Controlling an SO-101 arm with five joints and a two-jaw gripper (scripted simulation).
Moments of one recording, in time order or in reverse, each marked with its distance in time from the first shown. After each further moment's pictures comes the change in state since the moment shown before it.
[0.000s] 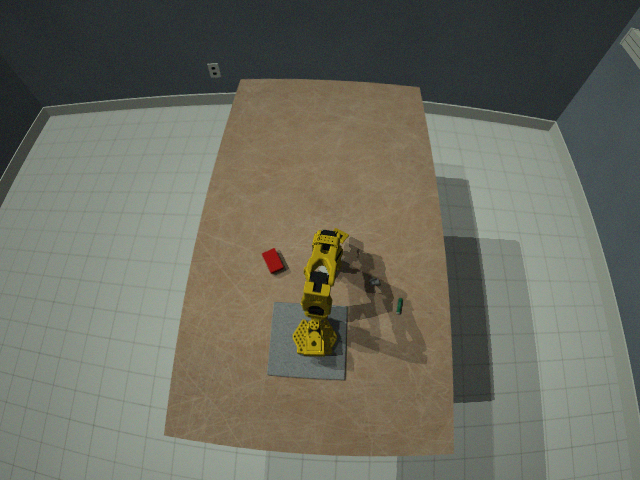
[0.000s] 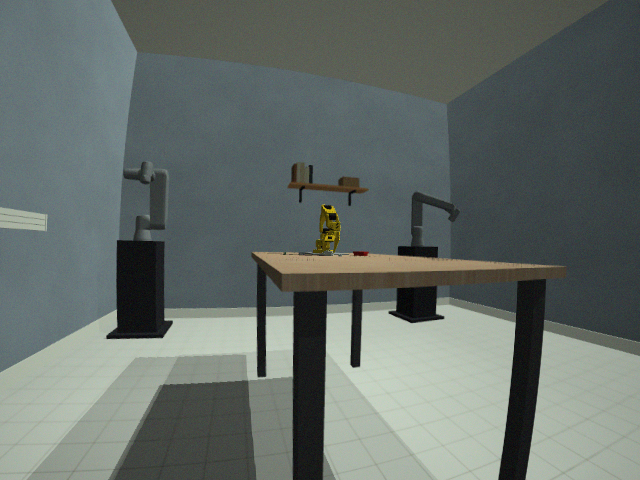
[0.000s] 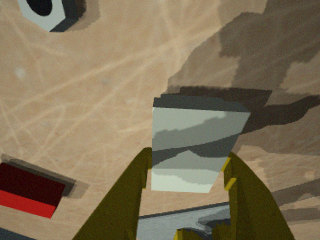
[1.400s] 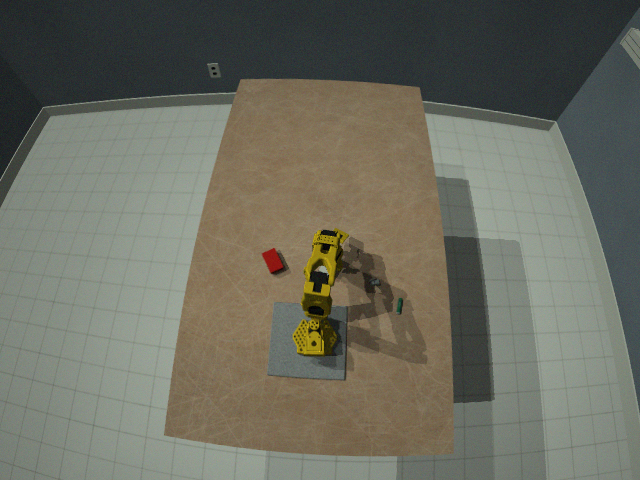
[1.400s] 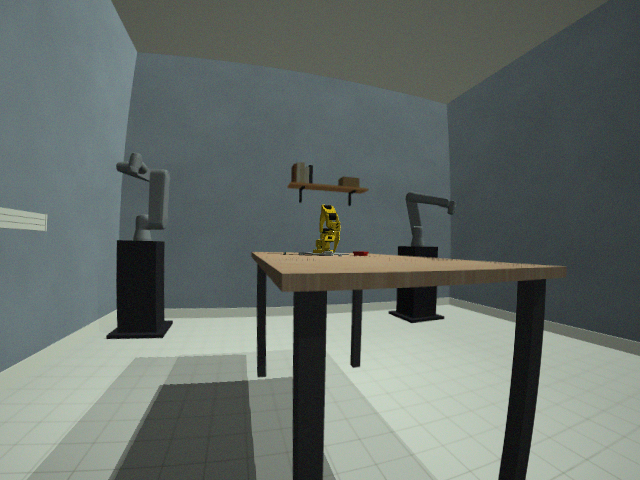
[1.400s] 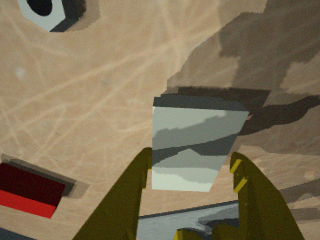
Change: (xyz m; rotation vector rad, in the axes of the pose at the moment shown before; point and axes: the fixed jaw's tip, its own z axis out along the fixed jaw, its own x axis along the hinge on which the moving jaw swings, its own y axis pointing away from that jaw) arm 0.000 0.000 0.000 0.000 0.000 0.000
